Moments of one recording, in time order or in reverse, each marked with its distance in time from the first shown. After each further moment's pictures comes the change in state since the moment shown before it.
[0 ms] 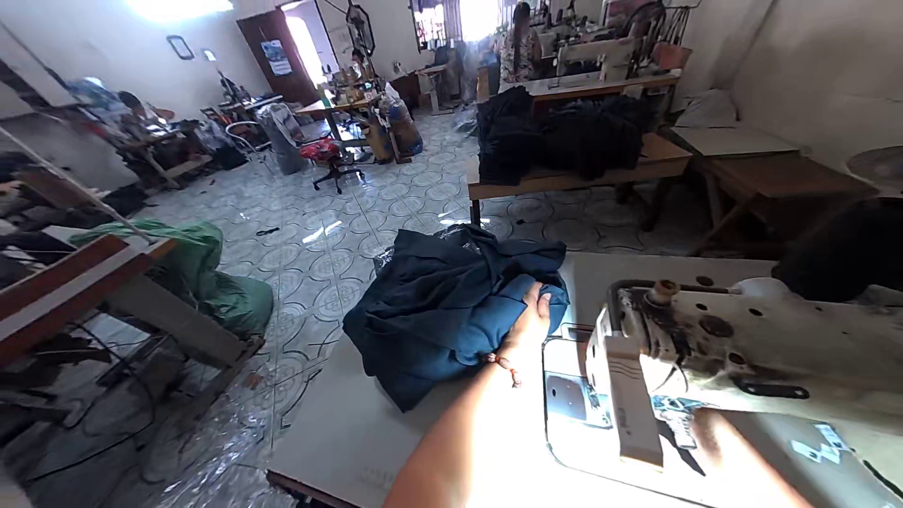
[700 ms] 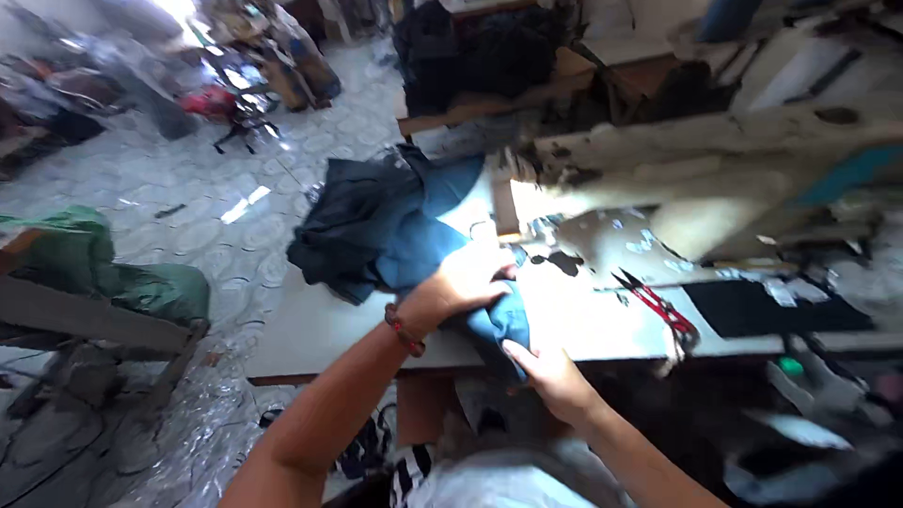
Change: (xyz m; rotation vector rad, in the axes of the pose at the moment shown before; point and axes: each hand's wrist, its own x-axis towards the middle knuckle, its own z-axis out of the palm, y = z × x) left_hand -0.172 0.070 -0.100 0.281 -0.457 0.803; right_hand -0.168 0.021 0.051 0.120 -0.260 0.144
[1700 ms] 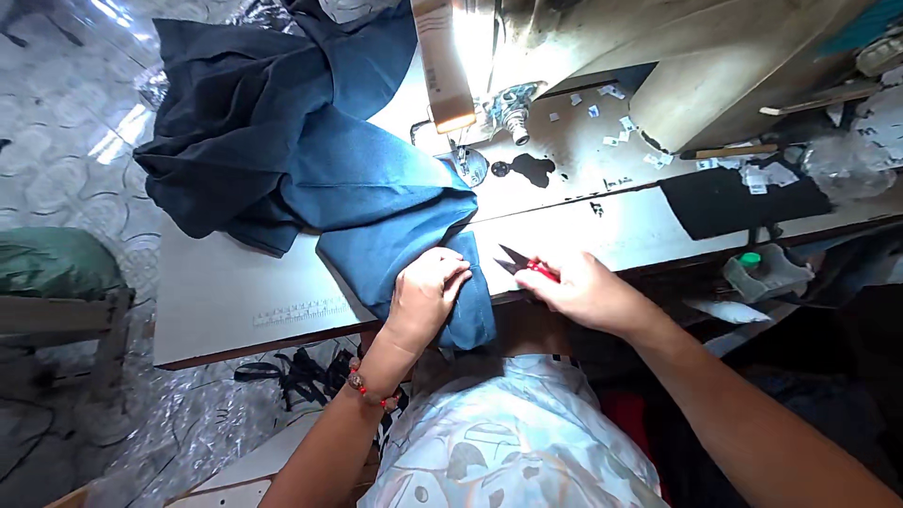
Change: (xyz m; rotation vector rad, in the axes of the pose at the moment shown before) left_hand -0.067 0.026 0.111 -0.125 0.345 -0.251; right_hand -0.006 -0.033 -0.067 -0.765 -0.035 -0.115
